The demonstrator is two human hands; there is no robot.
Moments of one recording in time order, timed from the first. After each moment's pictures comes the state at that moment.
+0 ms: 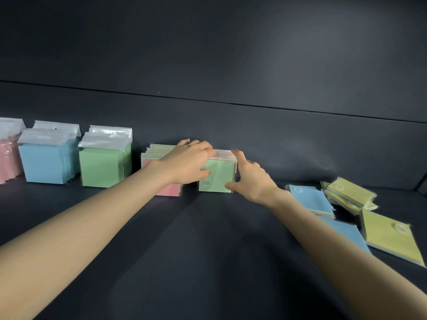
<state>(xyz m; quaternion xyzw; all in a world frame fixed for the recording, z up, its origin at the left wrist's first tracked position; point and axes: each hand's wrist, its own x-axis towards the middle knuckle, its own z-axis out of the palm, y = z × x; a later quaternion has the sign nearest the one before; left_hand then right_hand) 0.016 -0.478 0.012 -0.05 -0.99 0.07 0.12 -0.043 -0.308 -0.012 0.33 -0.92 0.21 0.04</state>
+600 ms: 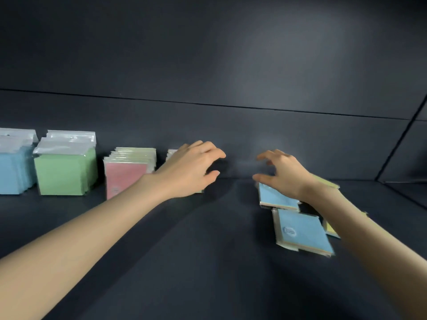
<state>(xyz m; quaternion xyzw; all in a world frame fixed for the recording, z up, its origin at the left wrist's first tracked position) 0.024 -0.405 0.023 -0.12 -0.97 -0.03 0.22 -0.066 -0.190 0.018 0.30 -0.93 0.18 0.09</state>
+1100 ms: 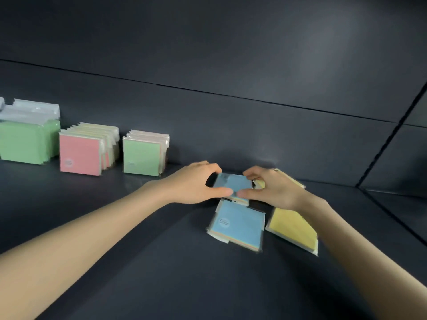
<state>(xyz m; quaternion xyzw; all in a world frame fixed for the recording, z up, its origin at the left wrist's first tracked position) -0.008 -0.291 -0.011 0.00 -0.97 -0.22 0.05 -0.102 -0.101 -0.004 0.35 -0.91 0.21 -0.07</state>
